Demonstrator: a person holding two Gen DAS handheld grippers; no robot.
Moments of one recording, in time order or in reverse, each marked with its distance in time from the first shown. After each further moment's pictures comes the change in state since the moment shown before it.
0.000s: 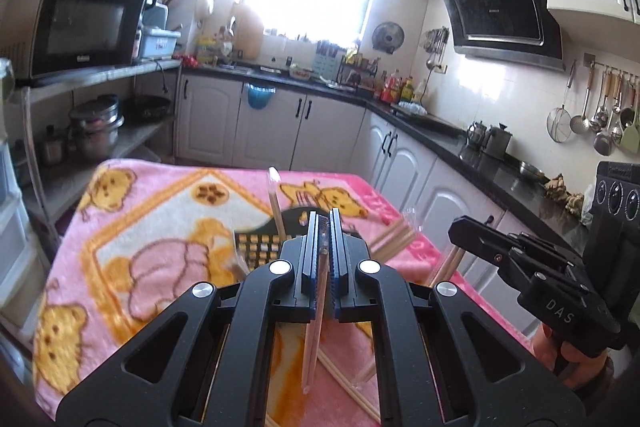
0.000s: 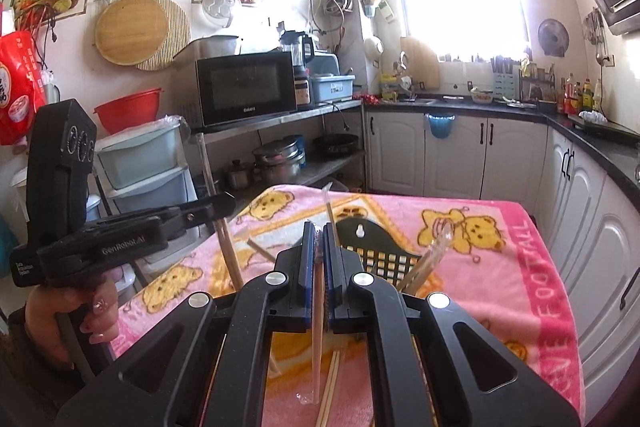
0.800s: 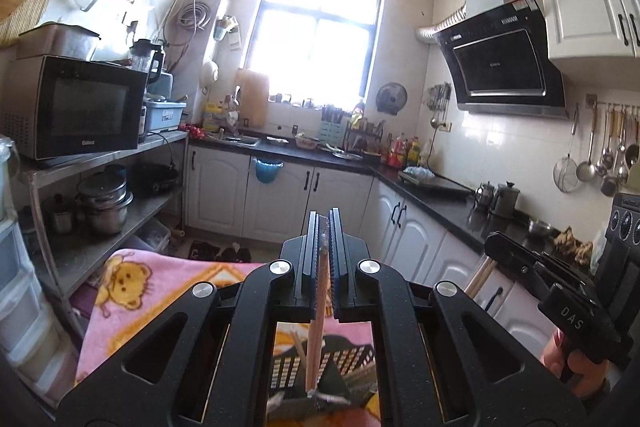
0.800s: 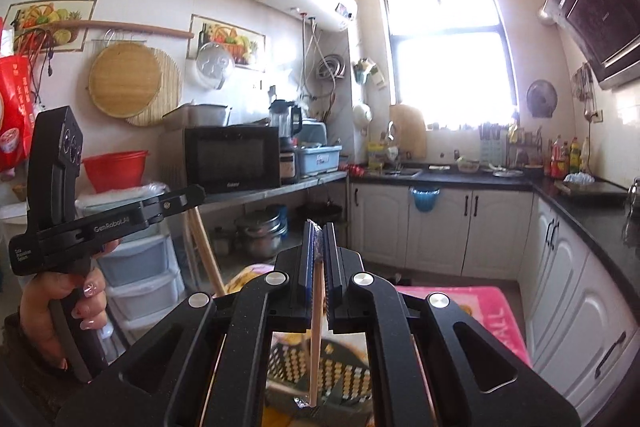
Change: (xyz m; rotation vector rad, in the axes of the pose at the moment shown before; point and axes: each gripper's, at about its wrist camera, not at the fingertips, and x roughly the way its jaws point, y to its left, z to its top) left arm -0.010 0.005 0.111 0.029 -0.212 0.026; right arm -0.008 -0.020 0.095 -0.054 -0.223 -0.073
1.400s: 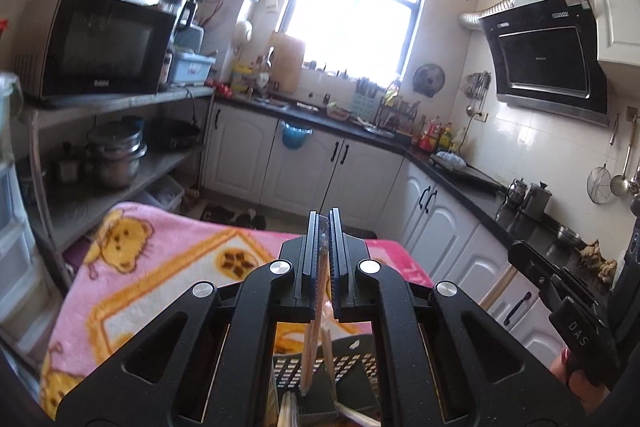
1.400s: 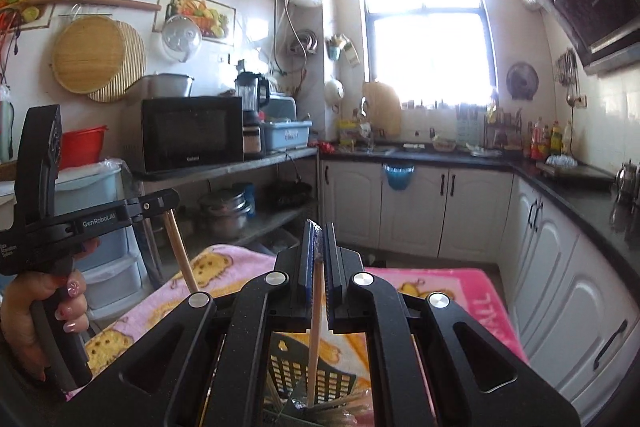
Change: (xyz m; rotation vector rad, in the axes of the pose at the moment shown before) left arm 0.077 0.040 -0.049 -0.113 0.109 0.088; right arm 0.069 -0.027 -0.054 0.016 0.101 -0.090
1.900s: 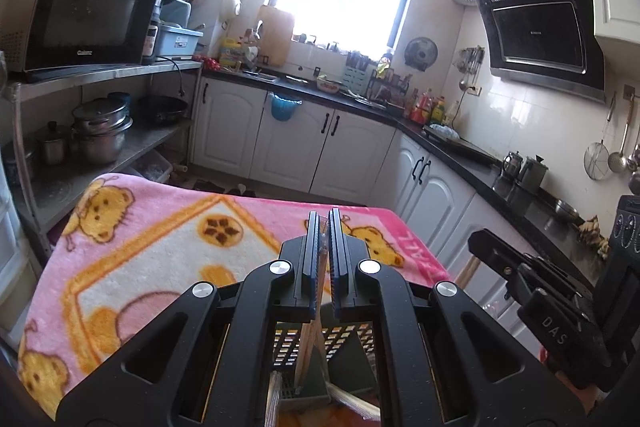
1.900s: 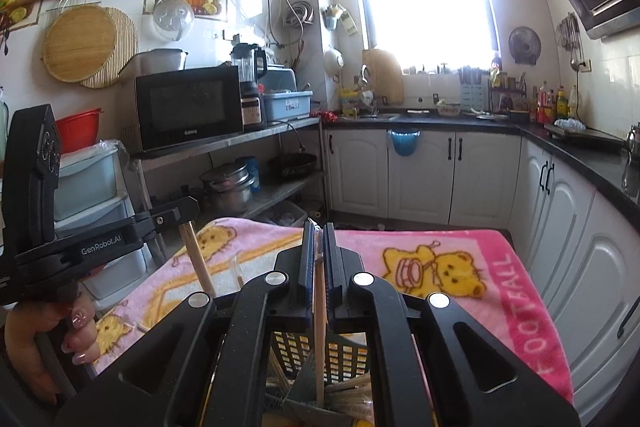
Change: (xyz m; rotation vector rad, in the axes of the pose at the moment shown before) left arm 0.030 -0.006 -0.041 0.020 0.079 -0.033; right arm 0.027 0.003 -0.036 0.051 0.092 0.020
